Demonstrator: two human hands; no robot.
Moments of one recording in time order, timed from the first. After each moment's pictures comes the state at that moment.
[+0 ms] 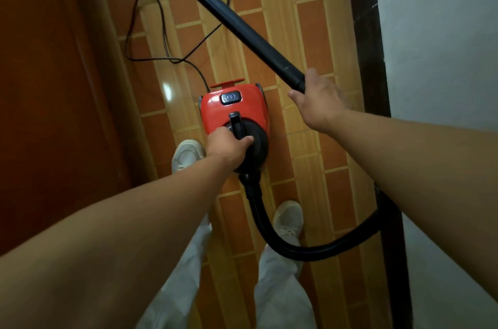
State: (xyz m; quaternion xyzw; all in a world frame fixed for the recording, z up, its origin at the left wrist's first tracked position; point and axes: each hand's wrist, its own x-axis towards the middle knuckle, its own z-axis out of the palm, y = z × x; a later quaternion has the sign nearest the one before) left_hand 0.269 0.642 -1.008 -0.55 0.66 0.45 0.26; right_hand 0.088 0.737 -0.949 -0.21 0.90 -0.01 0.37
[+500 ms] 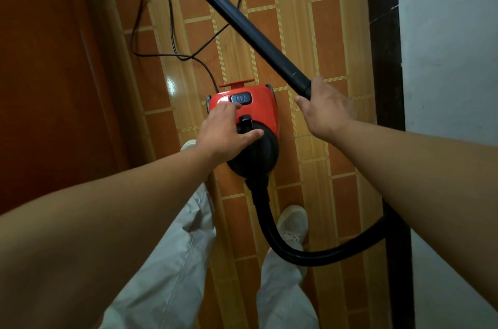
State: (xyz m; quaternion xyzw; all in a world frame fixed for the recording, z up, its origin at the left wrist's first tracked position) left_hand 0.272 0.597 -1.022 -0.36 0.82 0.38 0.23; right_hand 0.097 0.726 -0.978 -0.24 0.90 0.03 0.36
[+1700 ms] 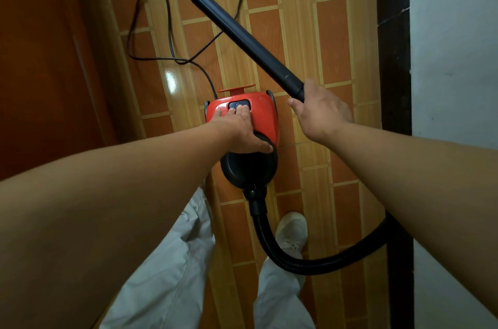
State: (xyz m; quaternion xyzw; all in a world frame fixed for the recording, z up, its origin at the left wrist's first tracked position) left_hand 0.208 0.582 -1.032 -0.22 0.79 0.26 0.50; right_hand 0.078 0.710 -1.000 -0.26 0.89 0.01 0.38
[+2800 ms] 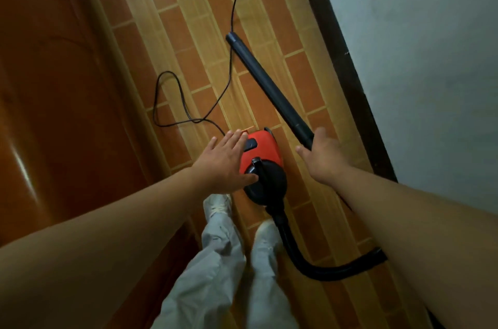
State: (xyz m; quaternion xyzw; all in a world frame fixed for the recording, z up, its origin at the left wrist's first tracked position) left_hand 0.247 0.511 -0.892 -0.07 0.88 0.23 0.40; right_hand 0.125 0.705 -0.857 -0.03 0.90 -0.06 0.42
